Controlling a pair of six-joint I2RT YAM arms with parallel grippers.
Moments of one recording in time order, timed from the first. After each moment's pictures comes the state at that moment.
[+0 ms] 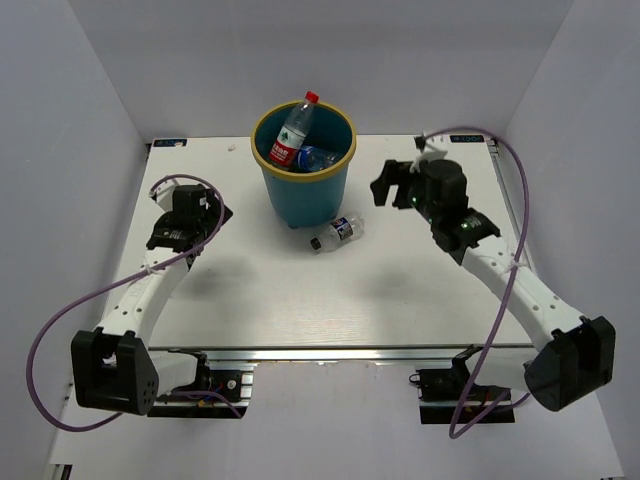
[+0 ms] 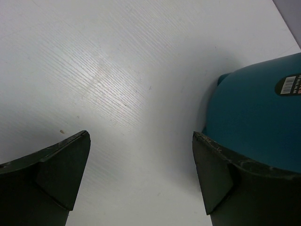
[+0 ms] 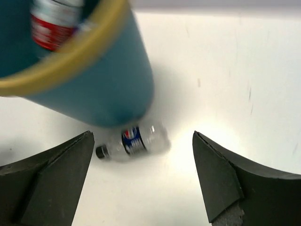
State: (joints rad) left arm -0.14 1.19 0.91 -0.40 -0.33 -0.81; right arm 0.49 1.25 1.16 -0.14 0.05 0.21
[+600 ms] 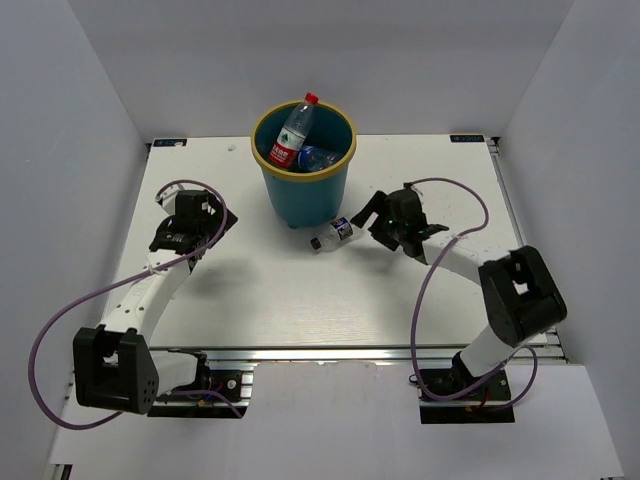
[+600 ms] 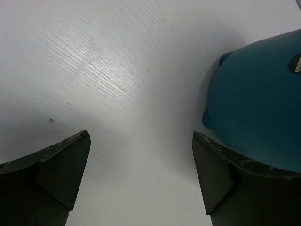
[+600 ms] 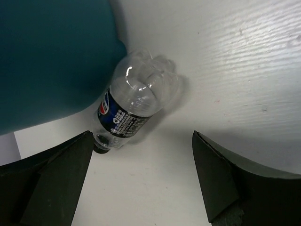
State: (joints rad) left arm -0.13 1.22 0.87 -0.37 -0.24 -0.82; right arm 0.48 1.57 0.87 0.07 0.01 0.90
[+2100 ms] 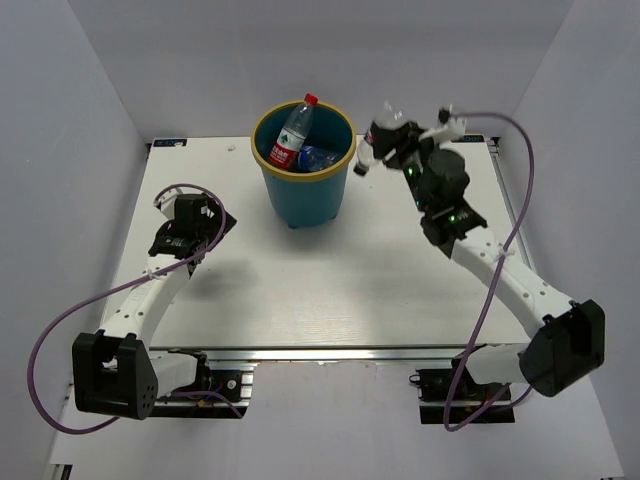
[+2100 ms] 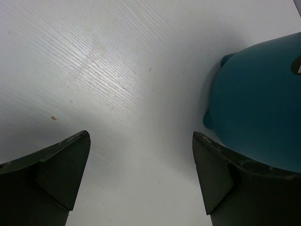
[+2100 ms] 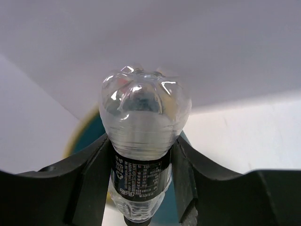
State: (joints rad) left arm -0.13 1.18 0.83 -0.36 -0.25 -0.84; right arm 0.54 1.29 1.08 0.32 0.27 0.53
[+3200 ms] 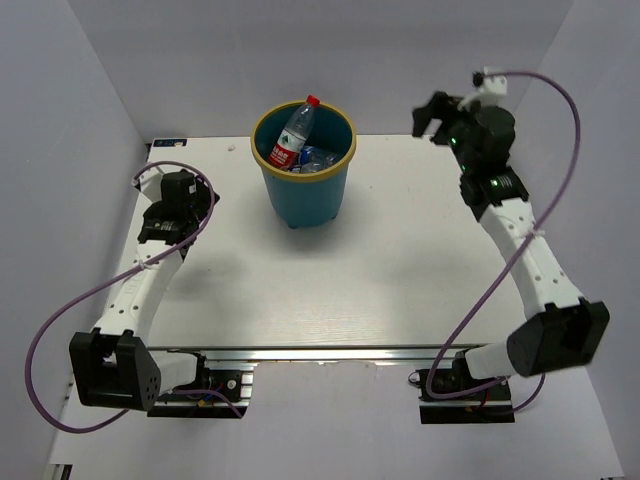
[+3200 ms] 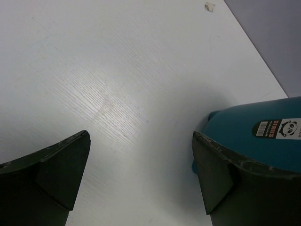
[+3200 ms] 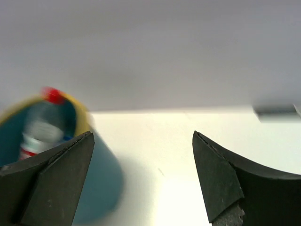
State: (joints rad) left arm -0.09 1.22 1.00 -0.39 -0.41 -0.80; right arm 0.30 1.47 1.54 -0.04 0.01 0.21
